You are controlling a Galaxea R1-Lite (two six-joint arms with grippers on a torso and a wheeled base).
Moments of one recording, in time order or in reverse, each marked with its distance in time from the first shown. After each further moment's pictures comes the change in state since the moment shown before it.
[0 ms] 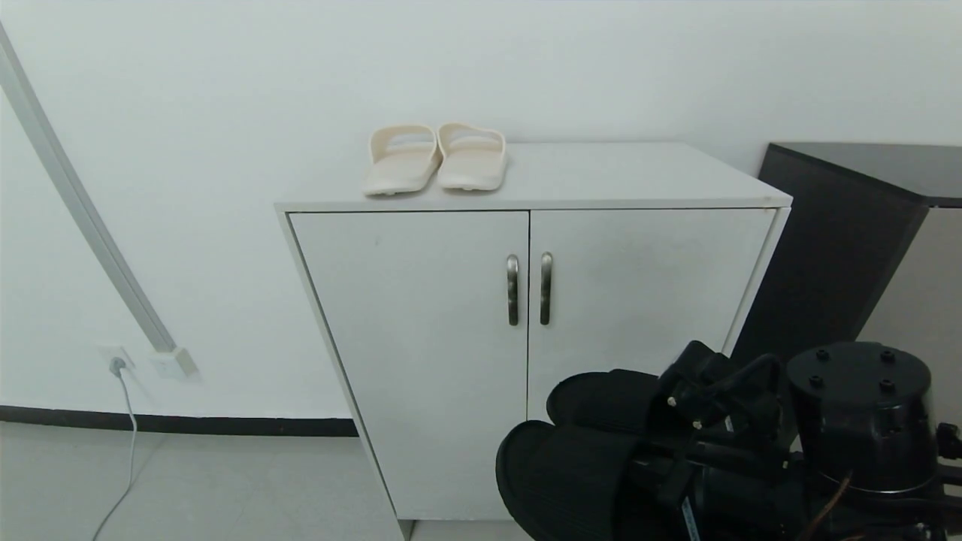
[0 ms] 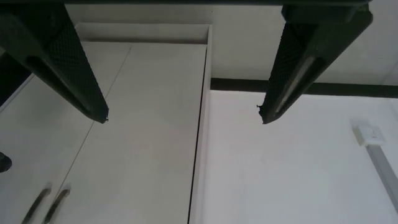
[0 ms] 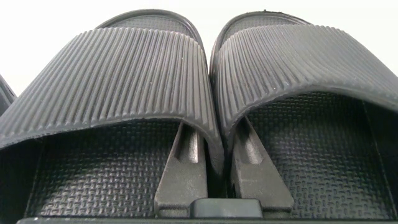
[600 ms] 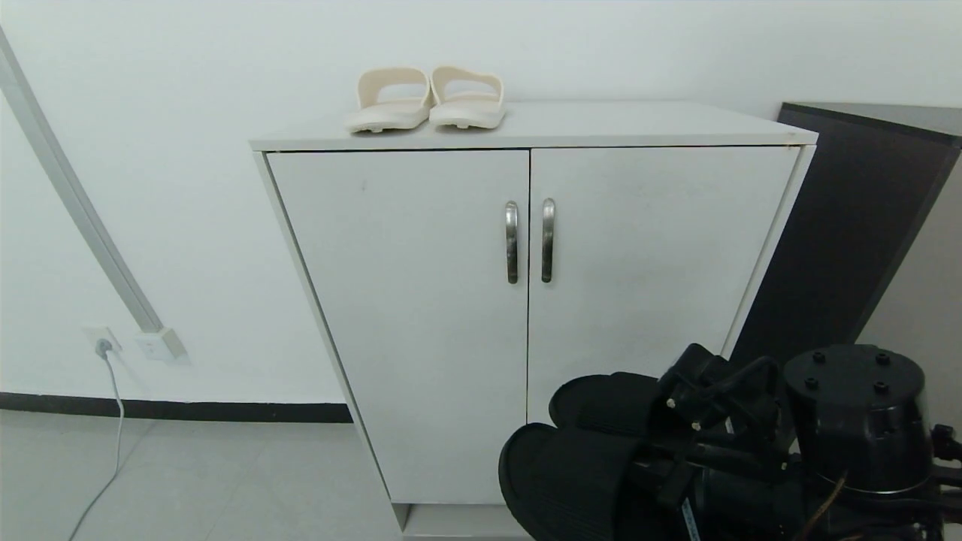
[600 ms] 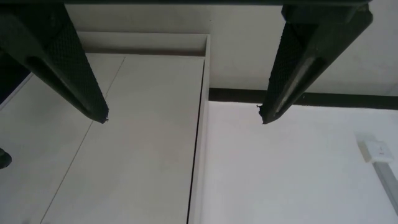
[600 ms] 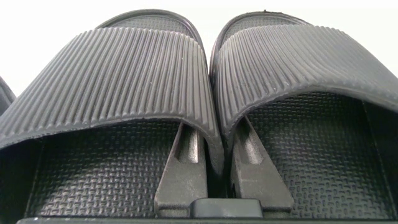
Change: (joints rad) left arm 0.000 0.000 0.000 0.001 -0.001 0.003; right arm -0.004 0.005 0.008 0.000 0.003 0.004
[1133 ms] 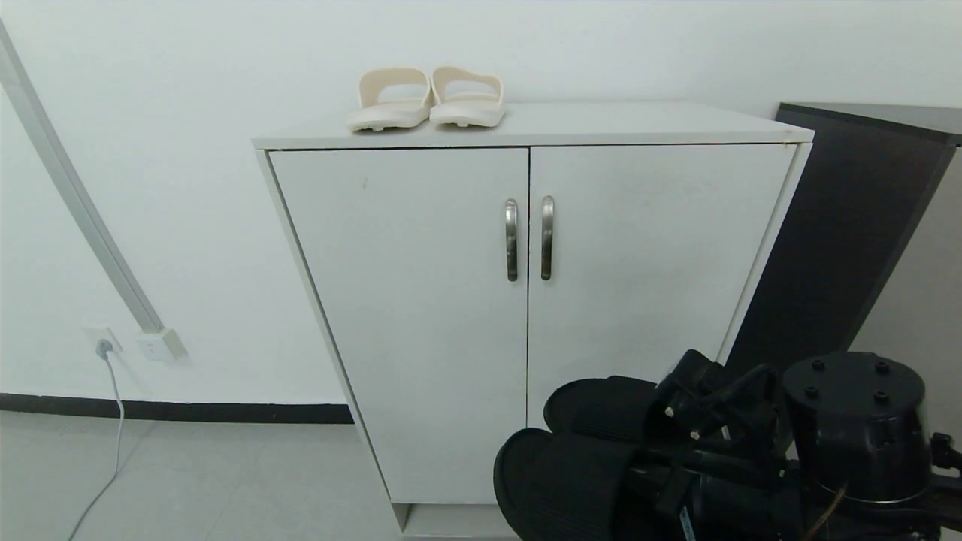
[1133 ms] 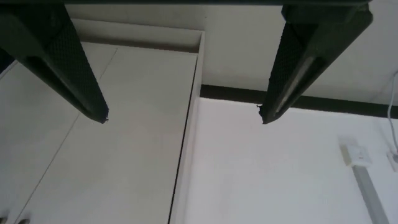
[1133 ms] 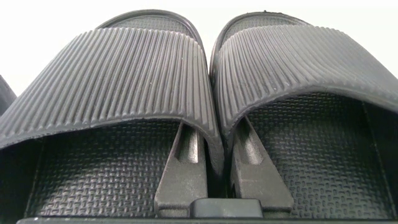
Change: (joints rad) left arm 0.000 0.012 -0.021 -0.006 0.069 -0.031; right arm -0.001 0.003 0.019 -0.045 0.003 -0.001
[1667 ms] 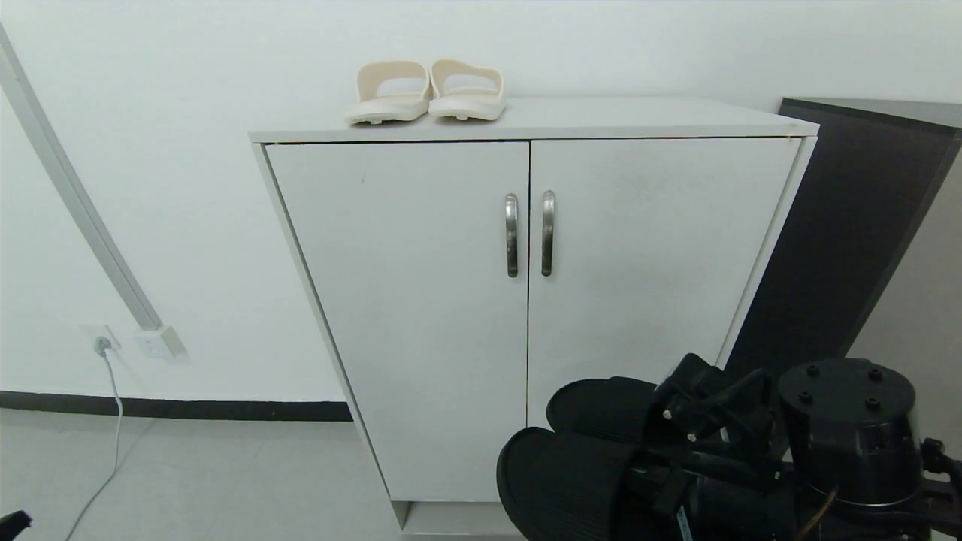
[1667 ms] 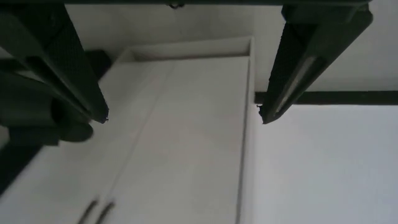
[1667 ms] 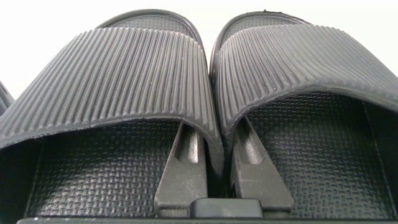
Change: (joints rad) left arm -0.040 0.399 -0.244 -0.007 -0.300 -0.065; right arm 0.002 0.026 0.023 -0.043 -0.002 -0.004
